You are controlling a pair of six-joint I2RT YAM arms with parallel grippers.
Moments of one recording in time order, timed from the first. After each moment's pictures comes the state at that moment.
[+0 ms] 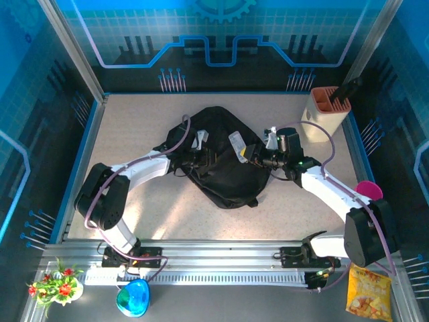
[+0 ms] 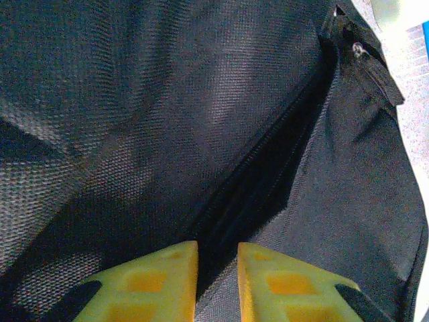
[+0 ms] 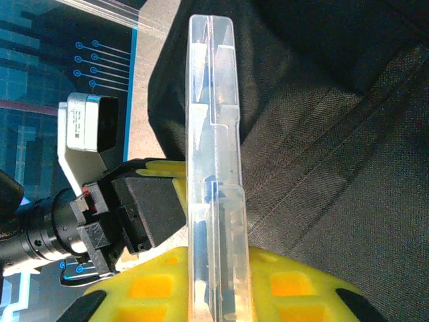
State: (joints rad) left arm -0.47 1.67 1.01 -0.16 0.35 -0.54; right arm 0.35 1.31 0.81 -0.11 -0.52 0.84
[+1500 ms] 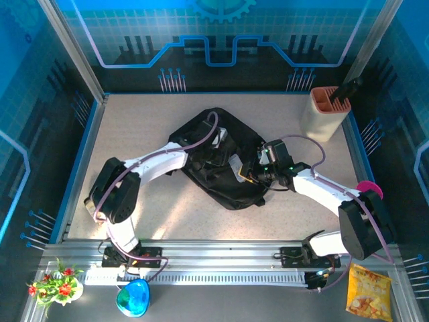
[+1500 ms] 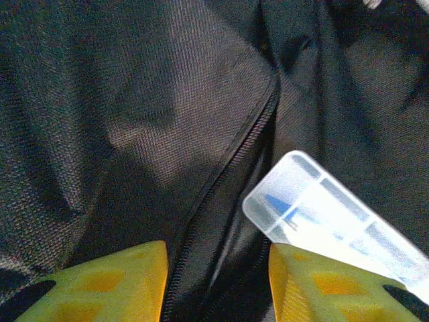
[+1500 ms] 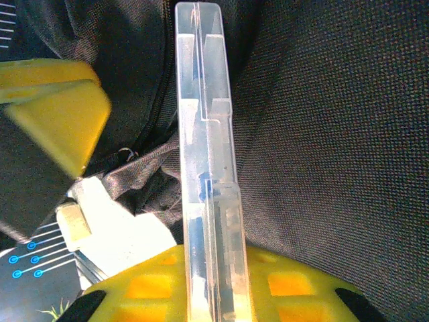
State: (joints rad) left arm -0.62 1.81 1.30 -0.44 0.06 -0.32; right arm 0.44 1.37 0.73 -0.22 -0.45 0.90
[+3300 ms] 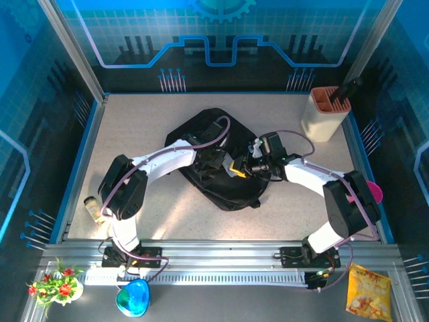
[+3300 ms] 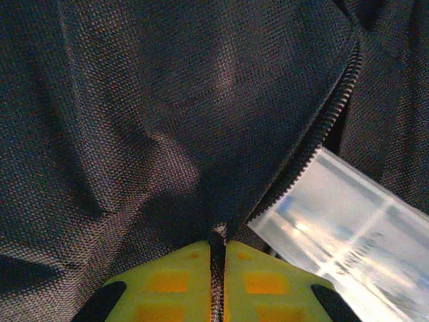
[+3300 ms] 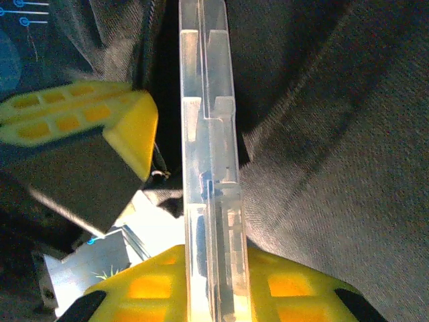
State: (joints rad) left arm -0.66 1.85 1.39 -0.61 -0.15 -0.22; right arm 0.41 1.58 0.86 -0.12 -0.66 0.94
